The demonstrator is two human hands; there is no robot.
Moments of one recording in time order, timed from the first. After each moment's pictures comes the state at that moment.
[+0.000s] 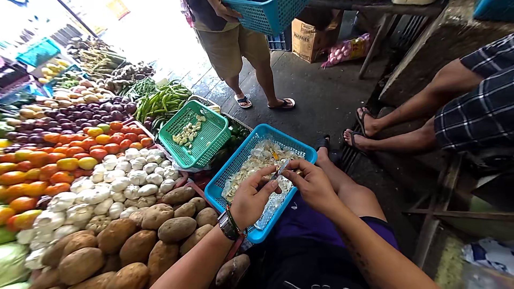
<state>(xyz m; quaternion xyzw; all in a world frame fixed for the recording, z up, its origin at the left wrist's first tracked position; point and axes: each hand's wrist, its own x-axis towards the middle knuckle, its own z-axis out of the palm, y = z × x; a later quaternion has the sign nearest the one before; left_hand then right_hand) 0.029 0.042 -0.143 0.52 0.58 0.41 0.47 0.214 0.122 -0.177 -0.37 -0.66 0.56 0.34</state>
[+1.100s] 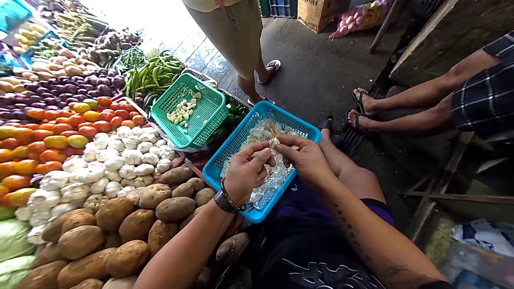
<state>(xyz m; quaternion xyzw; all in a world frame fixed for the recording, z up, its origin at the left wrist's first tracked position) 0.029 0.050 -0.137 0.30 0.57 0.50 0.58 0.186 0.126 -0.181 -0.36 -0.46 0.73 0.36</state>
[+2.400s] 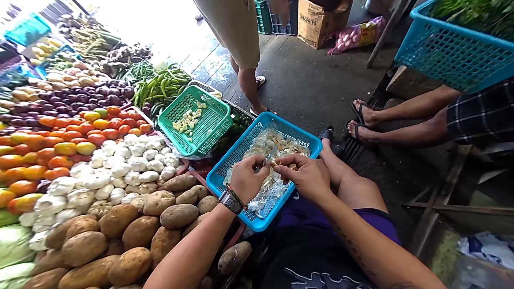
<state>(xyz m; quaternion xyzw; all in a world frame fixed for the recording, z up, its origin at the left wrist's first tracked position) 0.010 0.058 -0.161 0.53 0.74 0.31 0.29 0.186 0.112 -0.181 -0.40 -0.52 0.68 0.33</state>
